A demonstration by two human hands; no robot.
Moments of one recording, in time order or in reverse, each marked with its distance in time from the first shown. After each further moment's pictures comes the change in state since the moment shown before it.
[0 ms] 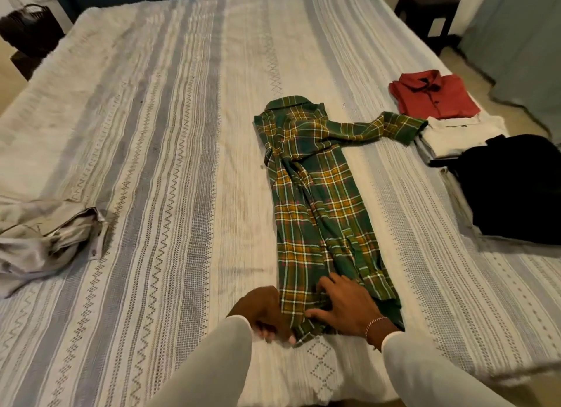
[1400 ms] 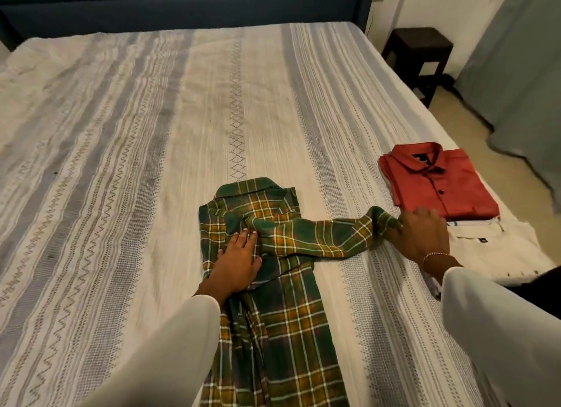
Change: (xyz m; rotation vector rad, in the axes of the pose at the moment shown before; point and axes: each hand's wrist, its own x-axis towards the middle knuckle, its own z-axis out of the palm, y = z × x) left_hand 0.176 0.181 -0.342 0.320 0.788 0.233; right_hand 0.318 0.315 -0.272 -0.254 0.418 0.479
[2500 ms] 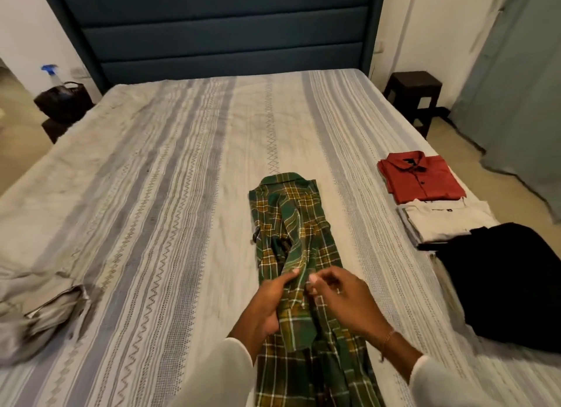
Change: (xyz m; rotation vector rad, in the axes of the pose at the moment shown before) left_hand -0.298 0.062 0.004 -1.848 -0.290 -0.372; right_hand -0.356 -0.139 -0.138 1.092 -0.332 -0.162
